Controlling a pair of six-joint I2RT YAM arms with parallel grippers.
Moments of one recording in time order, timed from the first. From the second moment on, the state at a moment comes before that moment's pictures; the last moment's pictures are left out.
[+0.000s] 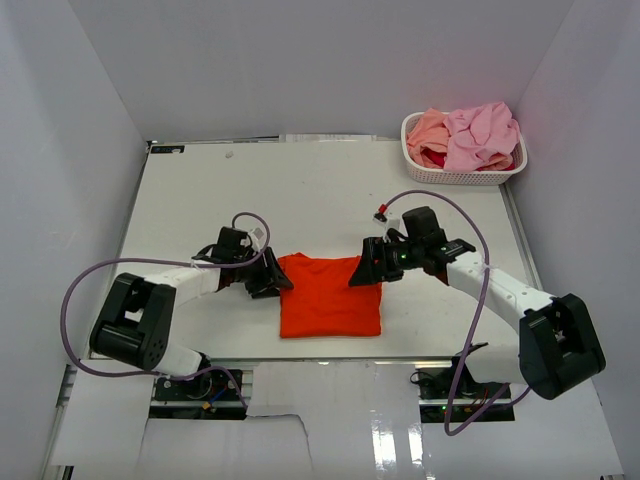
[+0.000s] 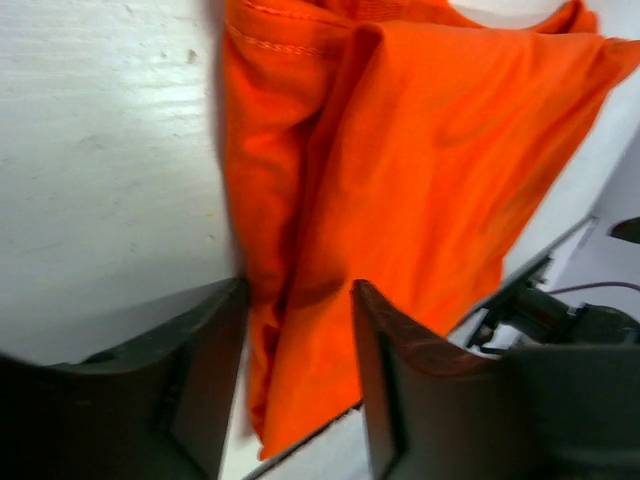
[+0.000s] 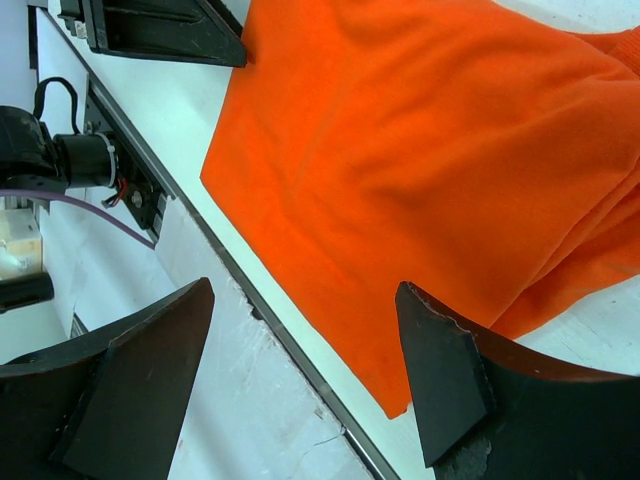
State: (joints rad) left arm -0.32 1.45 0.59 -0.12 0.50 -0.67; right arm 0.49 1.29 0.75 -0.30 -0.68 0.35
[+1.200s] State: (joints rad) left arm -0.34 1.56 0.68 -0.18 0.40 -0.69; right arm 0.44 1.27 0.72 -0.31 -0.70 0.33
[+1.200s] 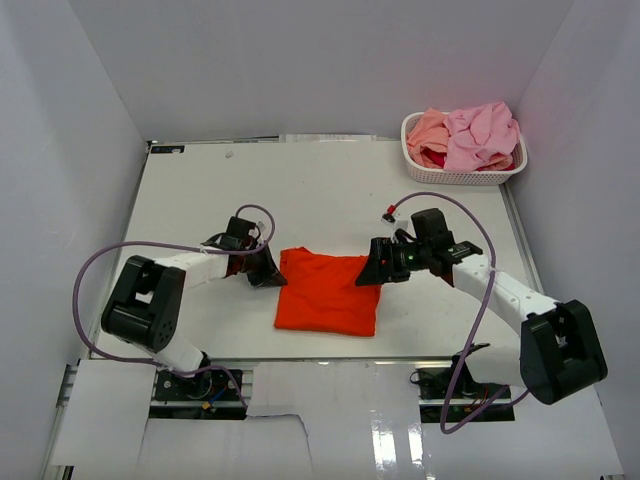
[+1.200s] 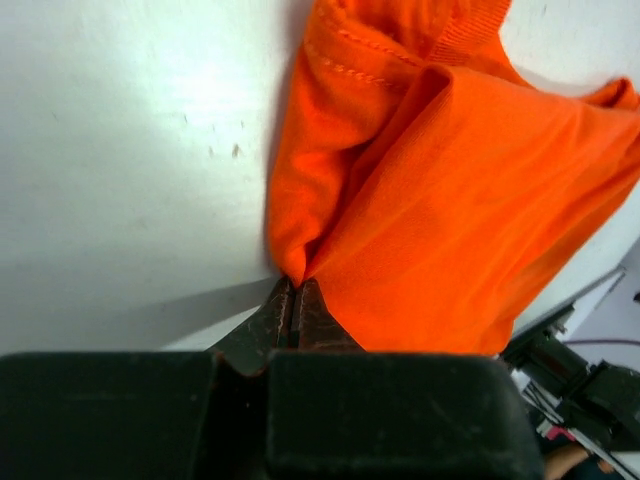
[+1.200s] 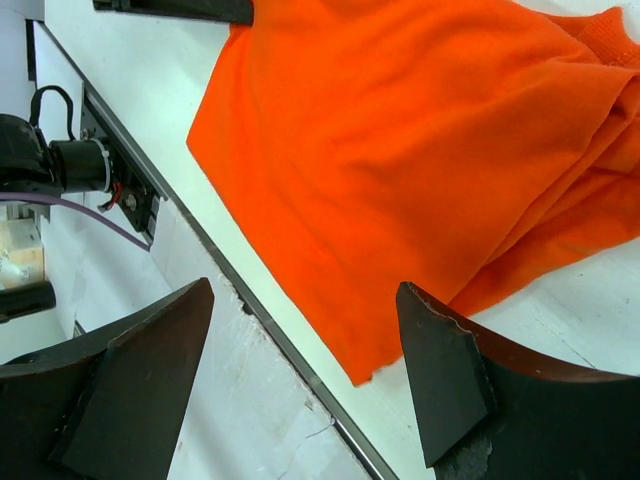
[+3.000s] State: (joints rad) left arm 0.07 2.55 2.22 -0.44 -0.05 -0.34; right arm 0.43 1.15 0.65 -0.35 -0.81 0.28
